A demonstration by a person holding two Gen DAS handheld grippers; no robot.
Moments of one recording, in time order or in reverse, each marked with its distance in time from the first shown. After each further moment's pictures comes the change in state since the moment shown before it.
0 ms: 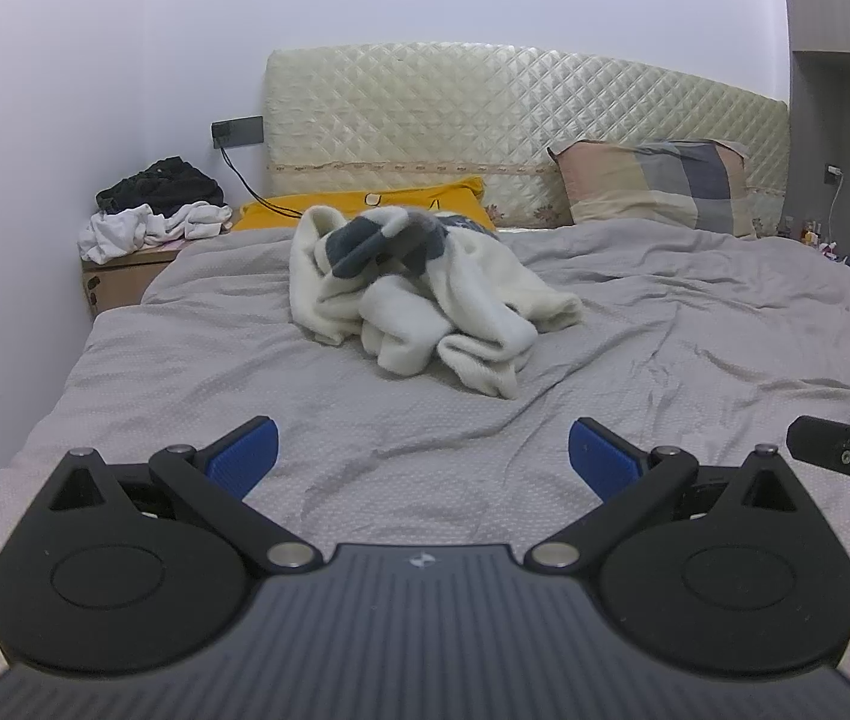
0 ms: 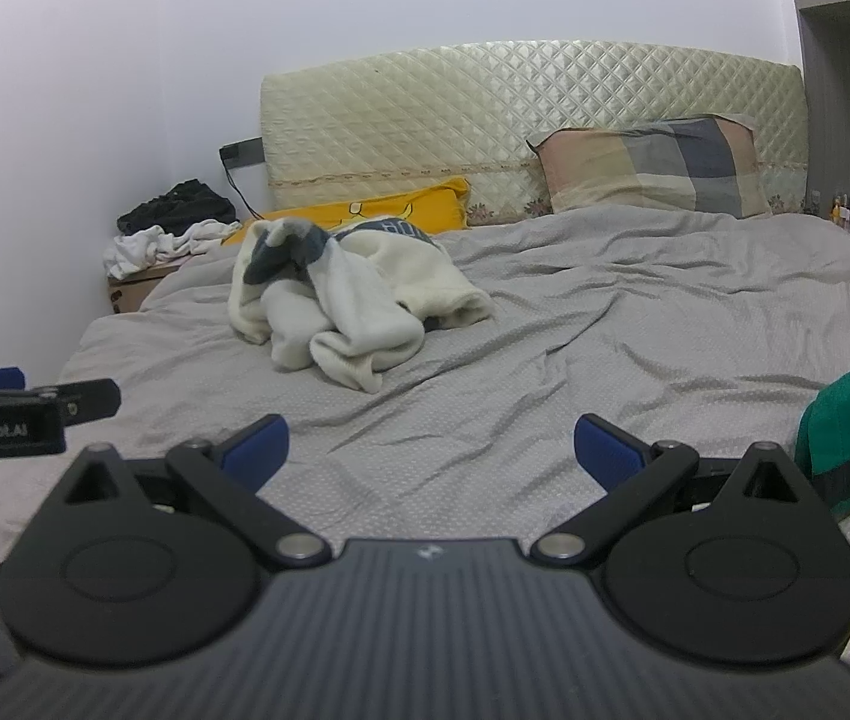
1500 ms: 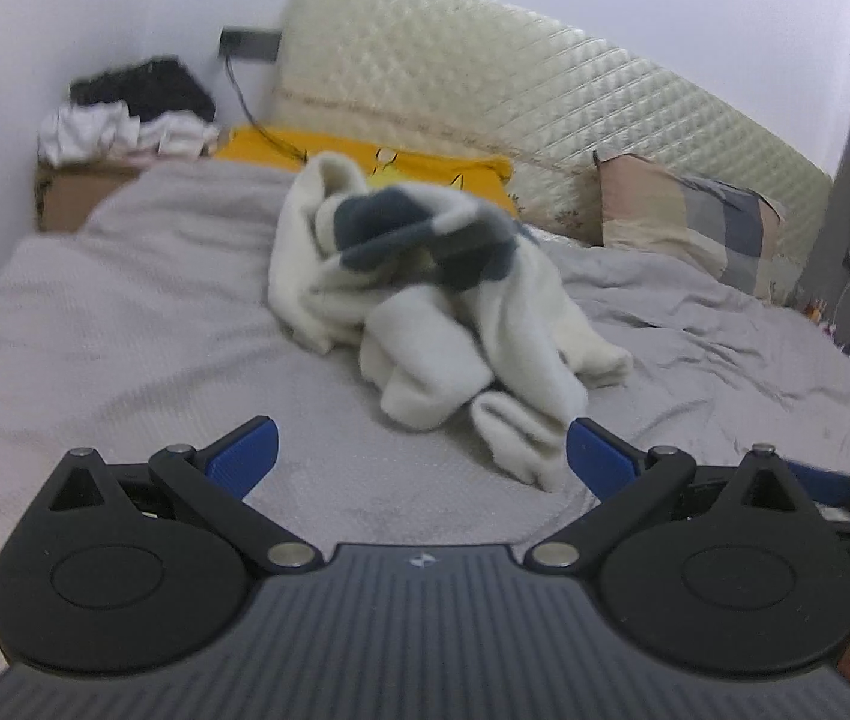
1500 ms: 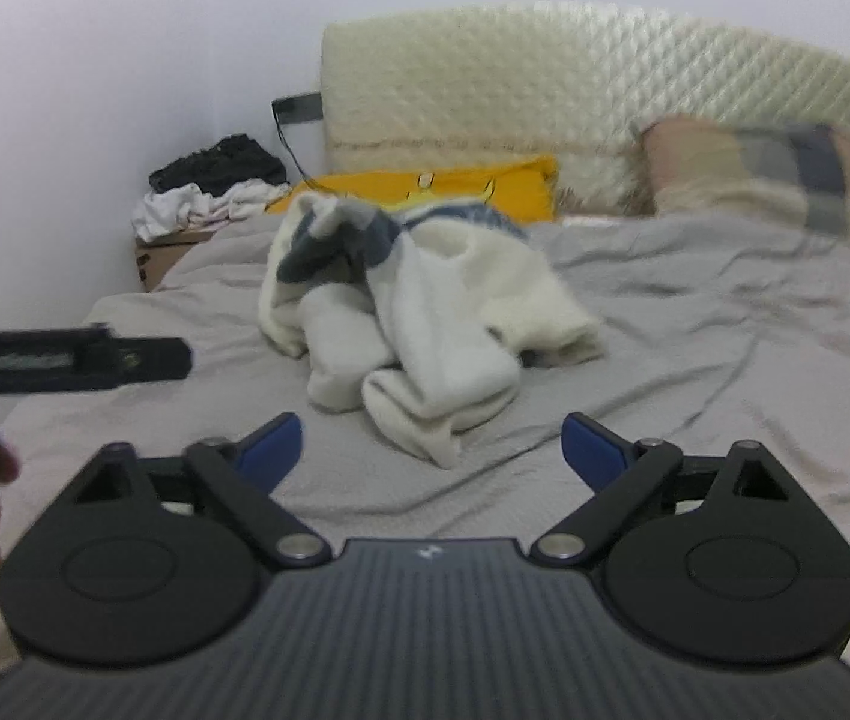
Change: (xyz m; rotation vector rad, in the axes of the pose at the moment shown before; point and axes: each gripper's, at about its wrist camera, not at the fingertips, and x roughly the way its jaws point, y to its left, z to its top) left arm 0.182 0.090 0.051 -0.250 0.089 -0.113; right arm 0.183 0.054 0.056 -0.064 0.112 0.111
